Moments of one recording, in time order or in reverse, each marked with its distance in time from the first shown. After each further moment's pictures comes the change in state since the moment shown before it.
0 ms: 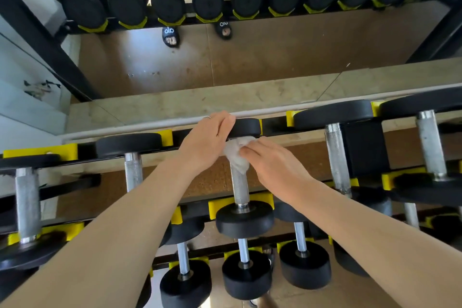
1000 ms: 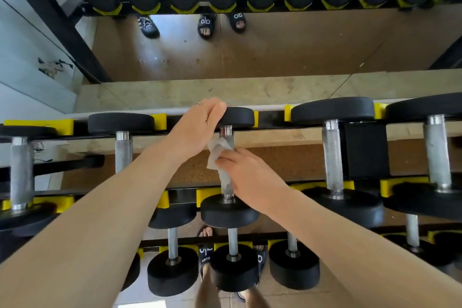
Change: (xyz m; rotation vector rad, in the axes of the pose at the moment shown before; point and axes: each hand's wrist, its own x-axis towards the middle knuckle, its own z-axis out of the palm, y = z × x) left_hand -0.002 -0.001 0.007 0.007 0.054 -0.023; right_hand -0.009 -0.020 0.021 0.149 -0.165 -0.094
